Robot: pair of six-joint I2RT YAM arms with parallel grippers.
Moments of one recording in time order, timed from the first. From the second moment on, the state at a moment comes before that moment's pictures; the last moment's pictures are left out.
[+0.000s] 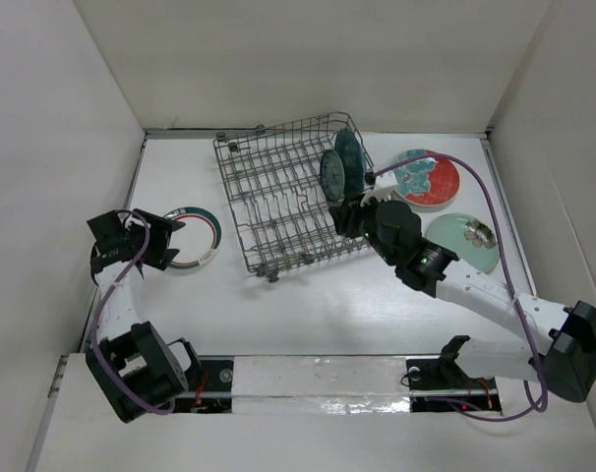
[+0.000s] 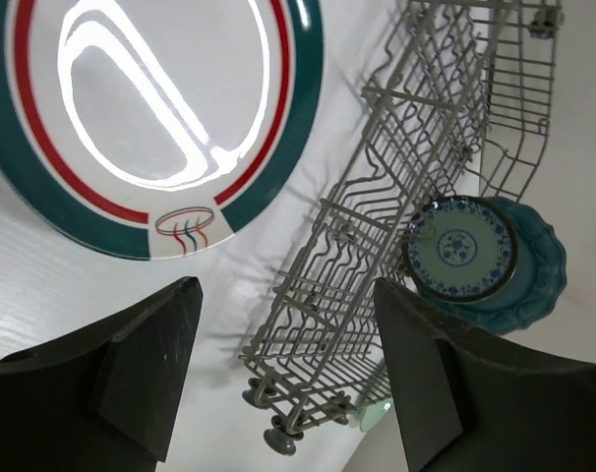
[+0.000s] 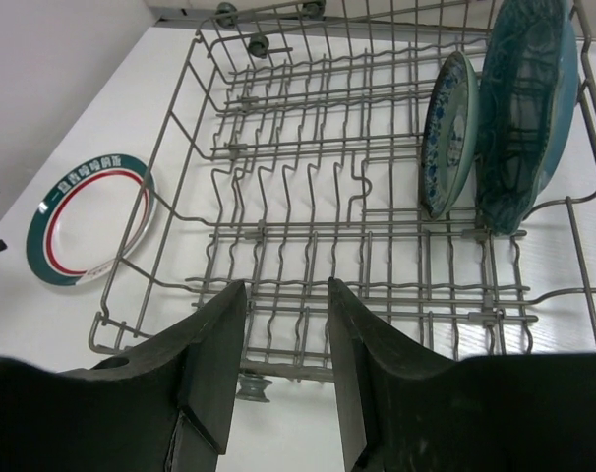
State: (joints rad) left arm 0.47 1.11 0.73 -0.41 0.47 -0.89; right arm 0.81 1.17 0.89 0.12 0.35 0.32
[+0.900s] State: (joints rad) left arm 0.47 1.30 0.75 -0.59 0.48 -0.92; right arm 0.80 1.18 0.89 0.13 0.30 0.34
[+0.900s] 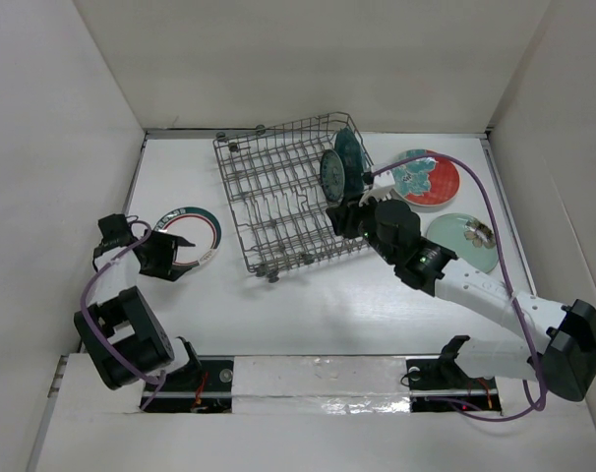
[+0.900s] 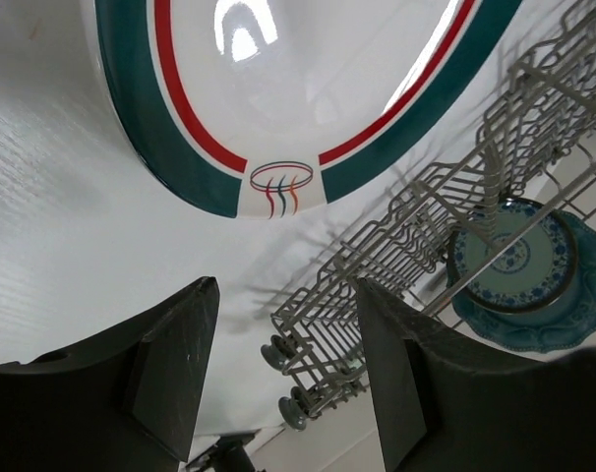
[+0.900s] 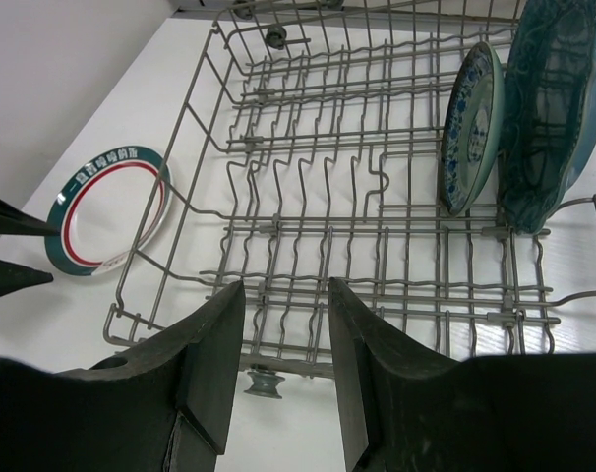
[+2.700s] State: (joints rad) left arm 0.46 1.59 0.73 -0.44 0.48 -1.13; right arm 0.79 1.22 0.89 0.13 0.26 0.35
